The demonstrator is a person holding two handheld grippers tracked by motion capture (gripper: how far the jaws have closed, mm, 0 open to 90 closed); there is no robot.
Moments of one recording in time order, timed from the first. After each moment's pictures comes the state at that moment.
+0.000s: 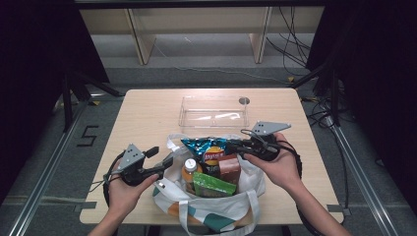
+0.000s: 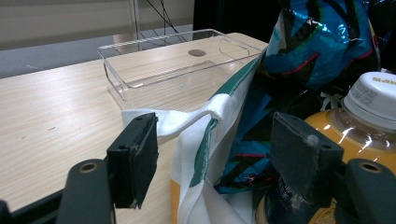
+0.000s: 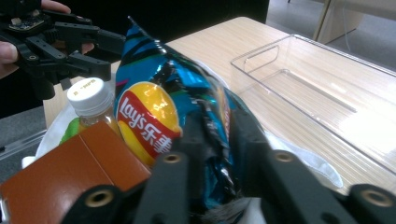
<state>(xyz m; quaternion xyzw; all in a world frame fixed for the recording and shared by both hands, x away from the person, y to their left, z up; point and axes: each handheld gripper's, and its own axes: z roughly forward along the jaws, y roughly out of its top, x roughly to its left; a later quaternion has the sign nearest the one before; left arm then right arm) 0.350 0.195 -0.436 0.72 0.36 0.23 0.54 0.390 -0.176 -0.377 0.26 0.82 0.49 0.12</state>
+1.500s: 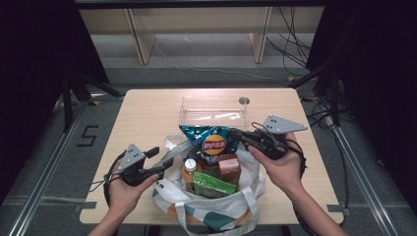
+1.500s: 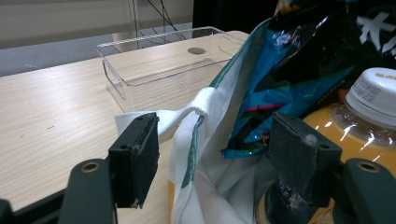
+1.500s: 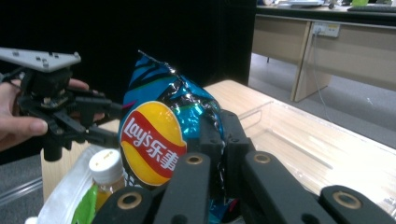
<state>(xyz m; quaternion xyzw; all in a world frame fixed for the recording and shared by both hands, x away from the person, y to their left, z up) 0.350 0.193 -0.438 0.72 0.36 0.23 0.54 0.374 -0.178 -0.346 0.26 0.75 0.58 0.17</state>
